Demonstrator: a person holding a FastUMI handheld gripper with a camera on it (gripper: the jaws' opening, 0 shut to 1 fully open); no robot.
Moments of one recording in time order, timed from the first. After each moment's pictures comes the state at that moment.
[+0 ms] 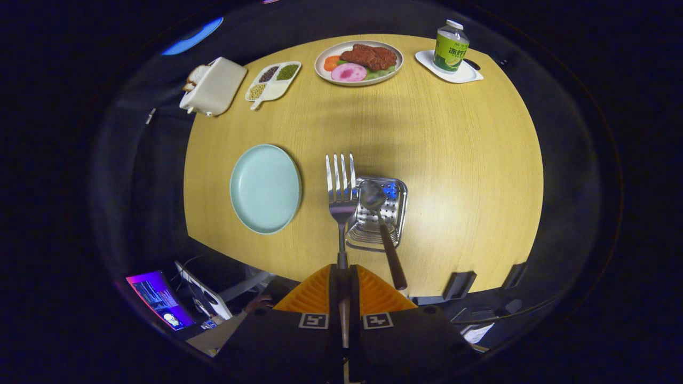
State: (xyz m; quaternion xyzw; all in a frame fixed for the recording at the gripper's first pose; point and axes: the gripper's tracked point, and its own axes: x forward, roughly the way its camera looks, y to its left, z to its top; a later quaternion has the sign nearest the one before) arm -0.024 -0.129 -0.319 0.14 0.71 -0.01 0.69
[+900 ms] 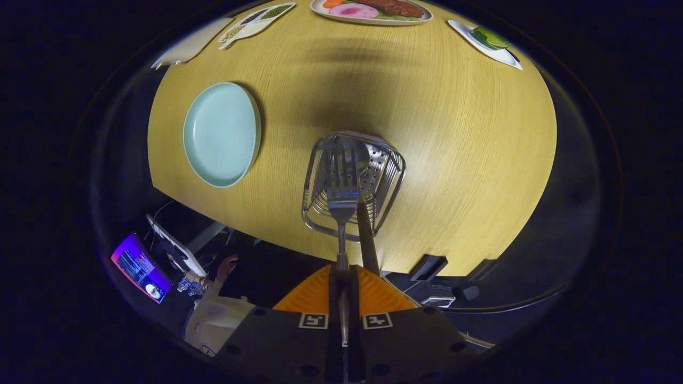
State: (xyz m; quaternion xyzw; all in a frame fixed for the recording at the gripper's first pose) arm -0.056 -0.152 -0.345 0.06 0.84 0.02 0.54
